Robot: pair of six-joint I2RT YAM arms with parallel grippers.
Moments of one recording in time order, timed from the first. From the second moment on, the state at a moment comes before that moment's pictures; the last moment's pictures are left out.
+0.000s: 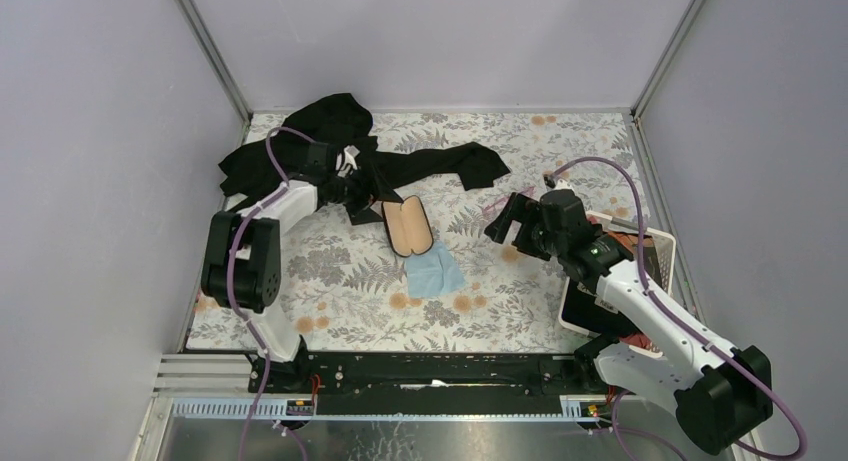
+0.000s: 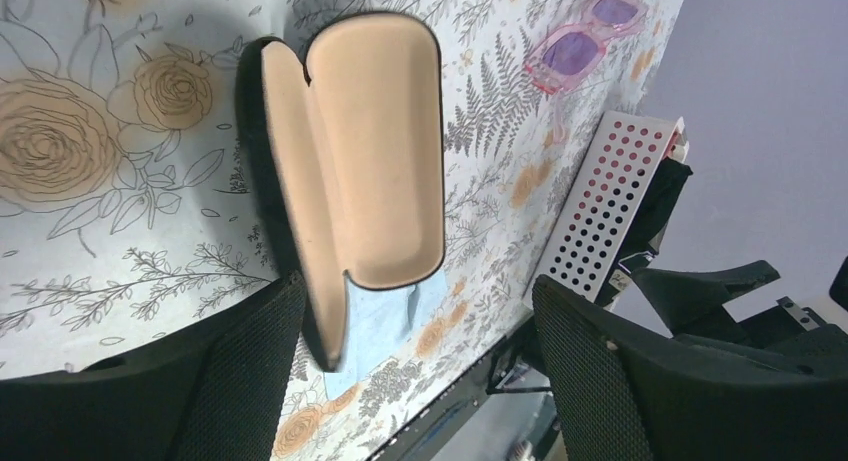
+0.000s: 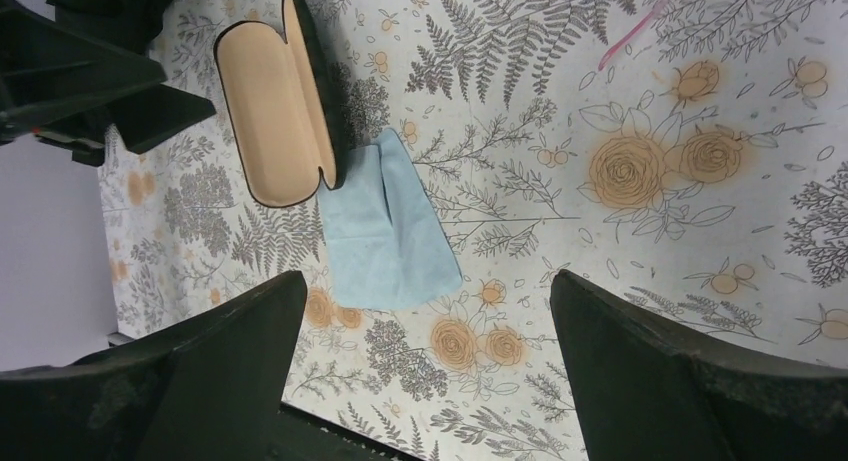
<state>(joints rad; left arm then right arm) -0.13 1.76 1.09 -0.26 0.72 -0.71 0.49 1.01 0.75 -0.41 -0.02 0.78</state>
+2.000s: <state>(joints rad) -0.77 1.48 1.04 -0.57 0.16 -0.67 0.77 1.02 0.39 -0.35 0.14 0.94</state>
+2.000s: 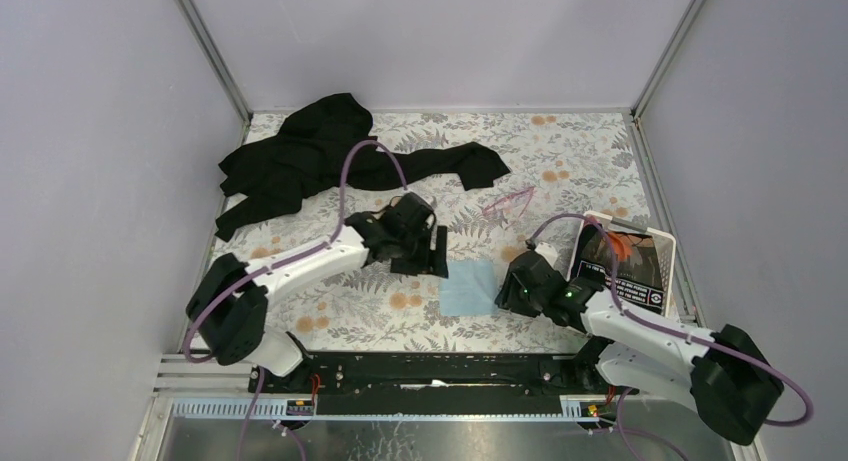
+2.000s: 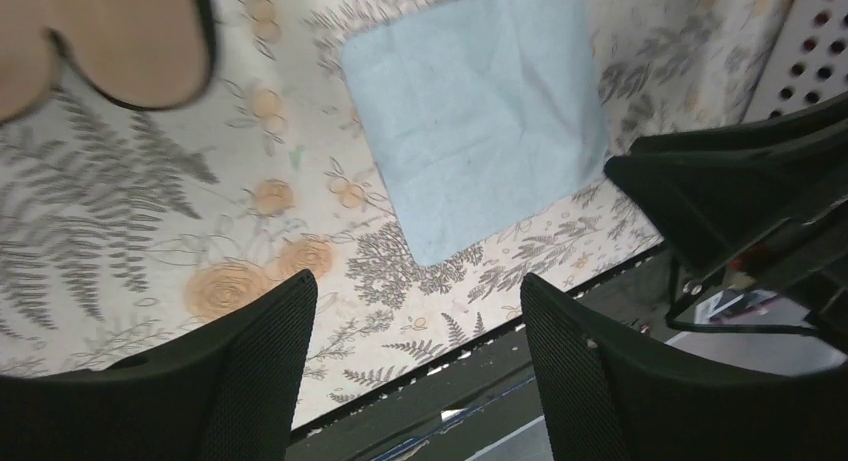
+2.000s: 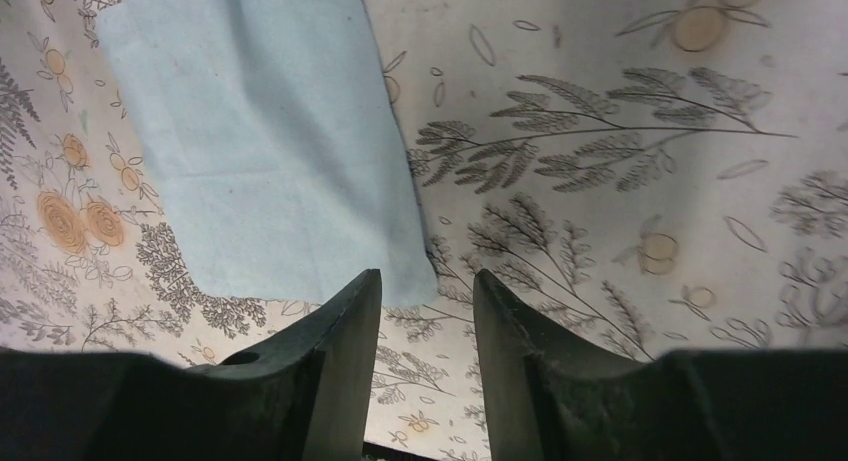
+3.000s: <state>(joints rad) -1.02 1.67 0.92 -0.40 0.00 -1.02 0.77 0.99 0.39 -0.43 0.16 0.96</state>
